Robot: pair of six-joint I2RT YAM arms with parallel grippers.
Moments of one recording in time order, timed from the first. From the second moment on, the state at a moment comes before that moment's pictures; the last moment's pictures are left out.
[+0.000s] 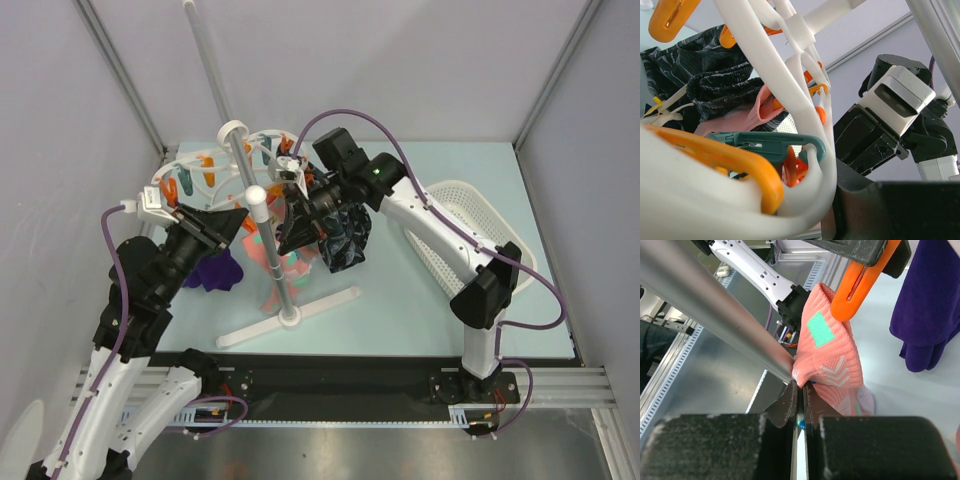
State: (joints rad) left arm -0.38 0.61 0.95 -0.35 0.05 -0.89; right arm 0.80 1.90 2.06 -0.91 -1.18 -0.40
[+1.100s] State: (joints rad) left arm -0.38 0.59 0.95 -0.35 0.06 -0.89; right arm 0.80 1.98 2.20 -0.84 -1.19 -0.32
